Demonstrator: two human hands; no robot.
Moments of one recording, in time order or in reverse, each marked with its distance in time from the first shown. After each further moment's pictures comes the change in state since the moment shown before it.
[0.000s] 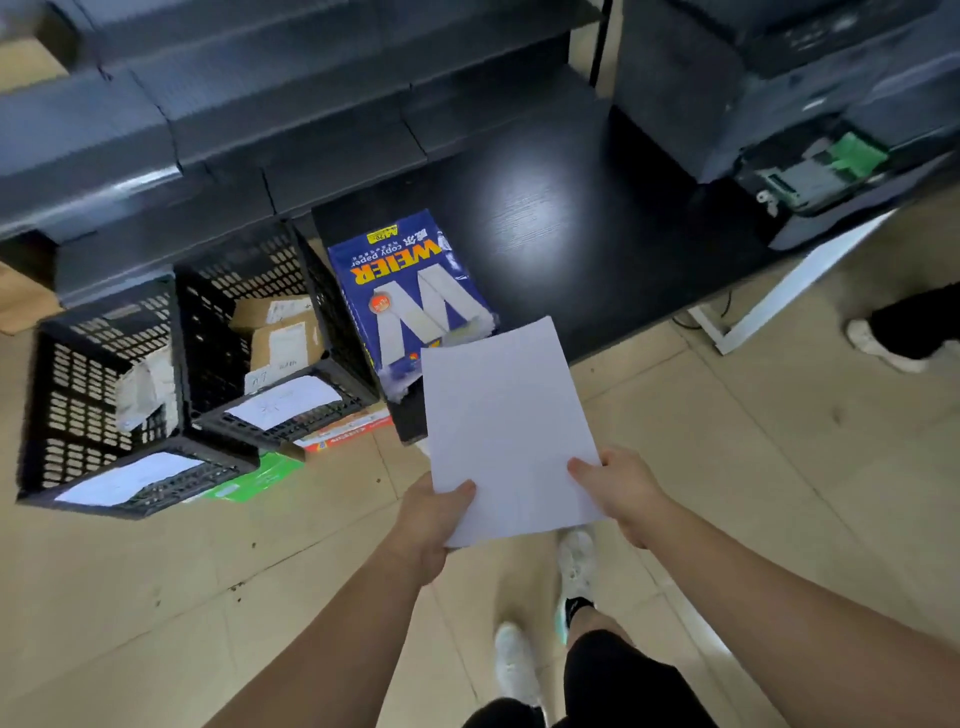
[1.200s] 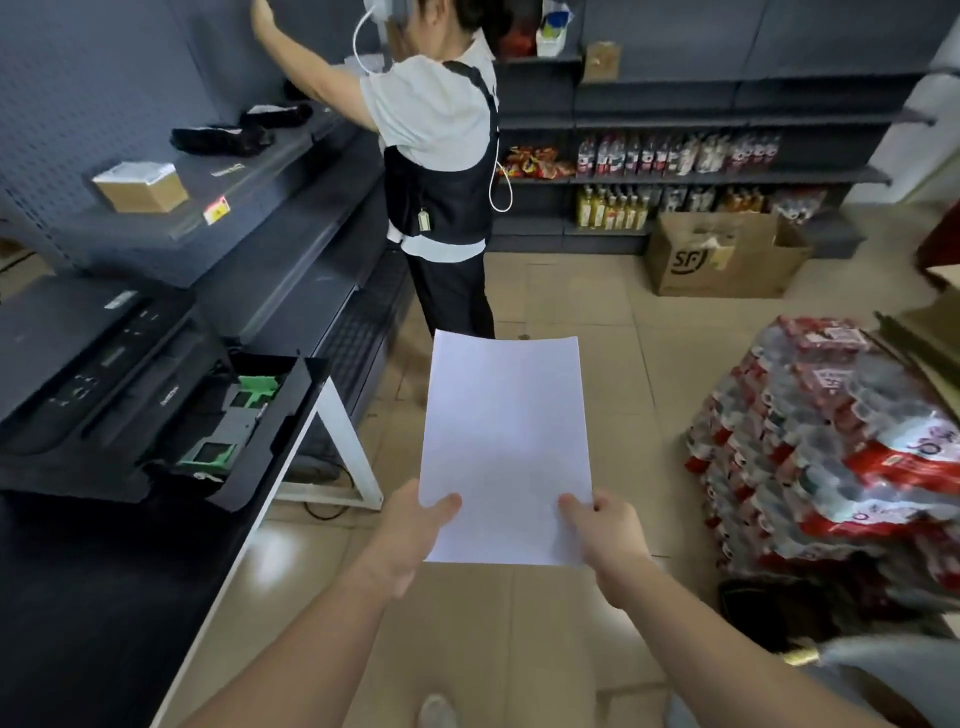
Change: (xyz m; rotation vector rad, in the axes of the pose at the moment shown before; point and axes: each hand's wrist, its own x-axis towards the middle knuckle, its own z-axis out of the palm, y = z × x) left_hand -0.093 0.006 0.677 0.889 -0.921 0.379; right_hand -0.095 0.165 -0.551 0.823 0.934 0.132
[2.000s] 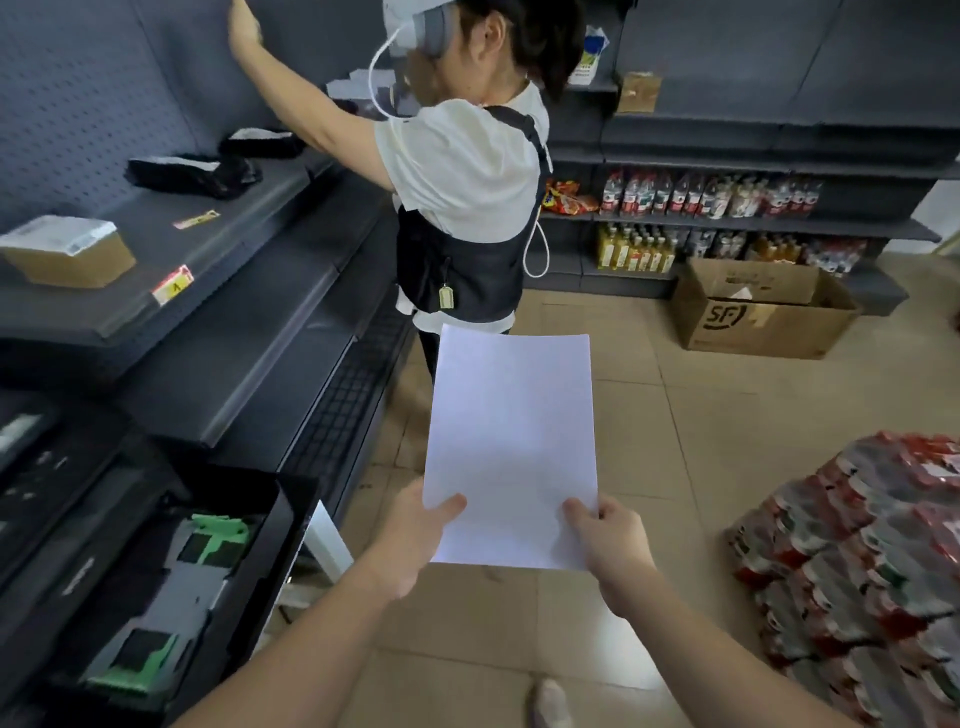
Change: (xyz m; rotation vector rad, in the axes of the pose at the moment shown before) left_hand 0.317 0.136 -0.097 -0.052 0.034 -0.008; right_hand 0.246 -0.207 0.148 -0.013 0.022 -0.052
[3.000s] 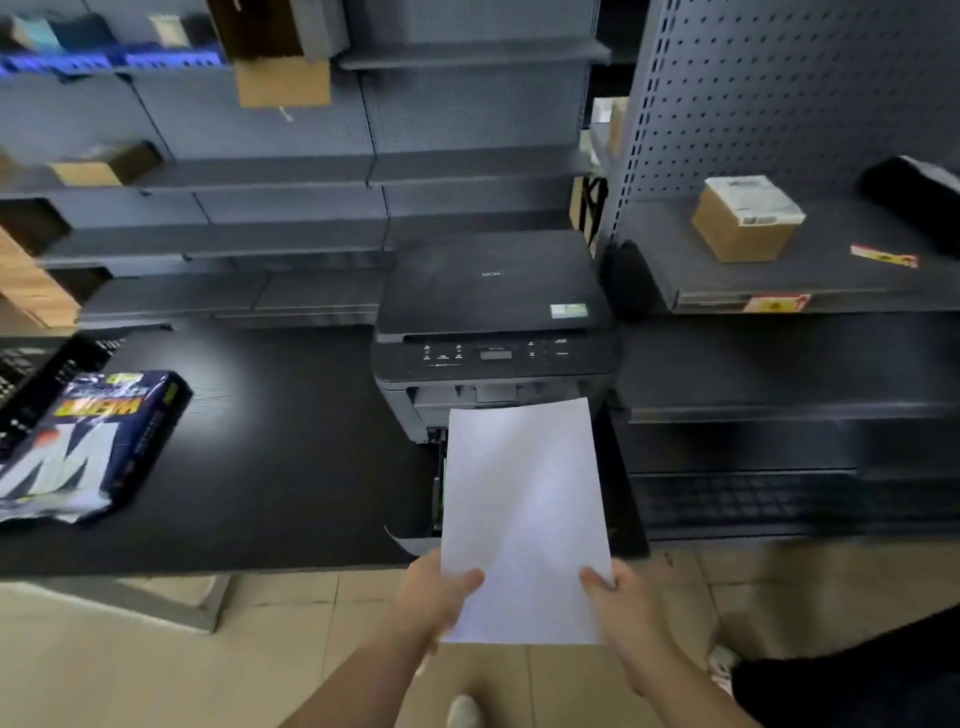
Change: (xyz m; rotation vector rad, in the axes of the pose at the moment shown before) left_hand -0.055 -0.099 -0.139 -0.685 1.195 -0.429; right_hand 0.042 -0.041 0.338 -0.844 -1.141 -0.384
